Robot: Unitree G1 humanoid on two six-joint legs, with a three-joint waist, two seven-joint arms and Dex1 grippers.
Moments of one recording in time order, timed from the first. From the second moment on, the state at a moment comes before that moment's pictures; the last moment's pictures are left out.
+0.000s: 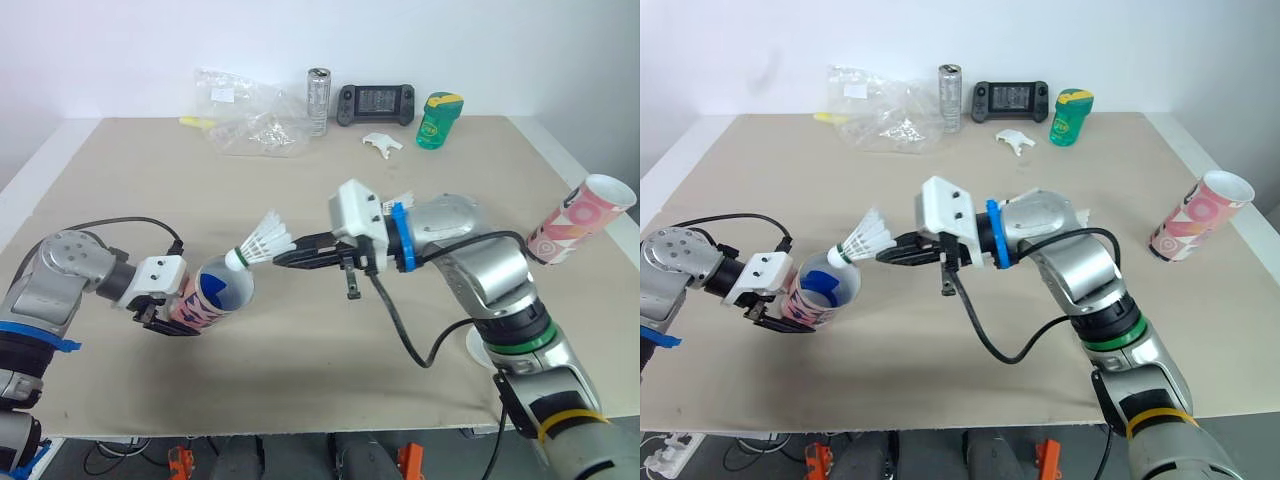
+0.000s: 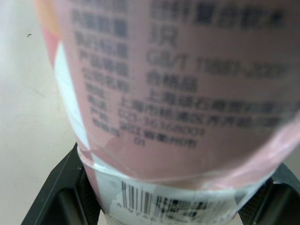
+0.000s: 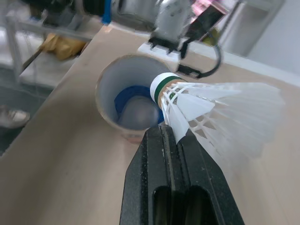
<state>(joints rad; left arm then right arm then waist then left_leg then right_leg) -0.55 0.95 -0.20 0.30 -0.14 -0.06 -1.60 -0.88 -0.49 0.38 -0.17 0.34 0.44 1.18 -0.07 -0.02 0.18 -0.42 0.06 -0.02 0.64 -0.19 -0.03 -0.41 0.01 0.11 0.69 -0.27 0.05</state>
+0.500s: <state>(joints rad) -0.52 0.95 -0.18 0.26 -0.14 -0.03 -1.59 -0.90 -0.59 0.24 -0.23 0.49 0.57 1.30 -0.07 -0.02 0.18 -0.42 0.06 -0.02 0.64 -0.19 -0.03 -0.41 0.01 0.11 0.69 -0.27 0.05</state>
